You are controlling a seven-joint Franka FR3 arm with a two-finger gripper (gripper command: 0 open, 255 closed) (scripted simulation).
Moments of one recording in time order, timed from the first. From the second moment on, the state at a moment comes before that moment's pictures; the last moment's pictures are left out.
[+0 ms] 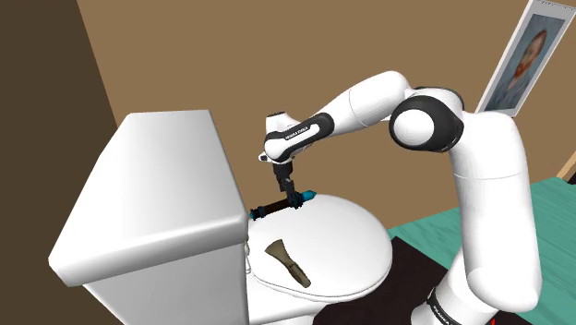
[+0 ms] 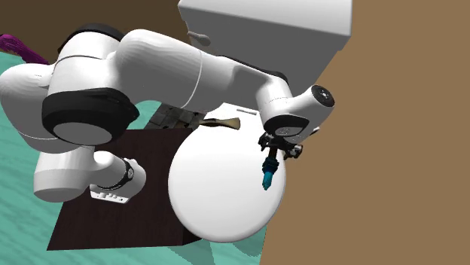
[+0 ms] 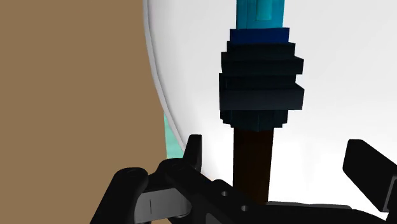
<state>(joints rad) 0.15 0.50 -0.05 -1.74 -0.02 2.04 -1.09</state>
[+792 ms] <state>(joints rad) 0.15 0.56 -0.04 -1.75 -0.02 2.10 -1.09</state>
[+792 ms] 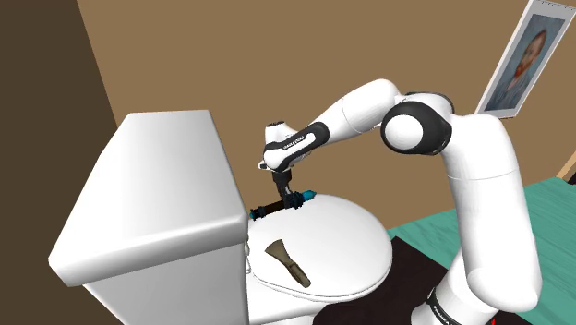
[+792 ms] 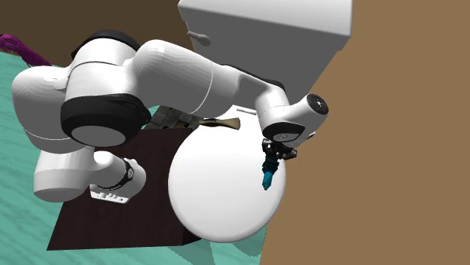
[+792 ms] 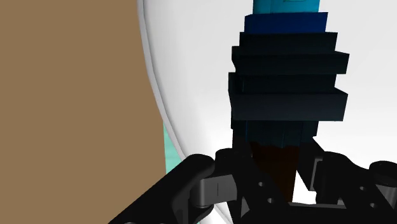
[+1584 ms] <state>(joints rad) 0.15 0.51 -0.05 -1.73 -0.02 2.04 -1.09</state>
